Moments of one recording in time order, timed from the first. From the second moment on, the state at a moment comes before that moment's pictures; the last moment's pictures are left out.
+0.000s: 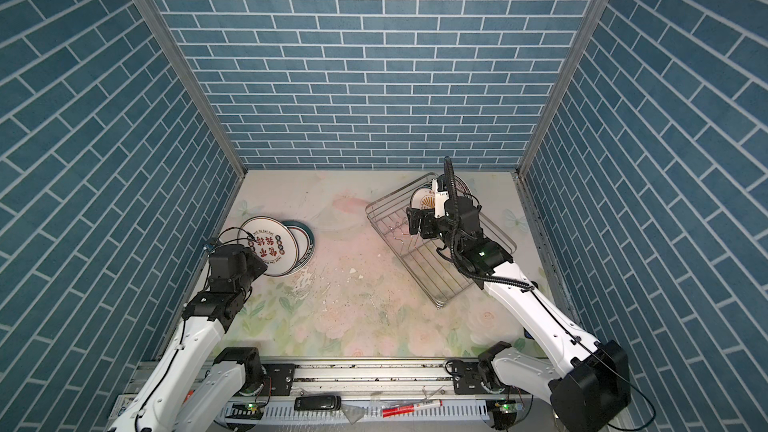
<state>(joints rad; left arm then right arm) -0.02 0.77 0.49 -0.38 -0.27 -0.69 0.56 1.13 0.95 -0.21 0.04 0.28</state>
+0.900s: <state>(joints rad) 0.14 0.94 0.49 -0.27 -0.02 -0.82 0.56 1.15 0.95 -0.21 -0.01 0.28</state>
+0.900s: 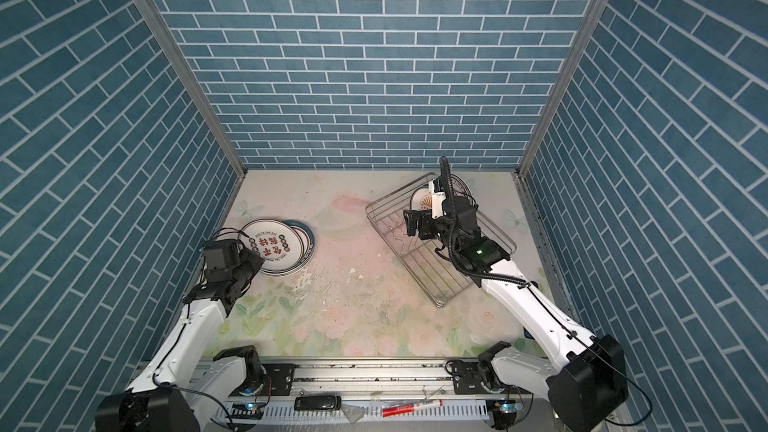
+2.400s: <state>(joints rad) 0.18 1.10 0.51 -0.28 0.03 -0.80 0.56 1.17 0.95 -0.20 -0.02 0.28</state>
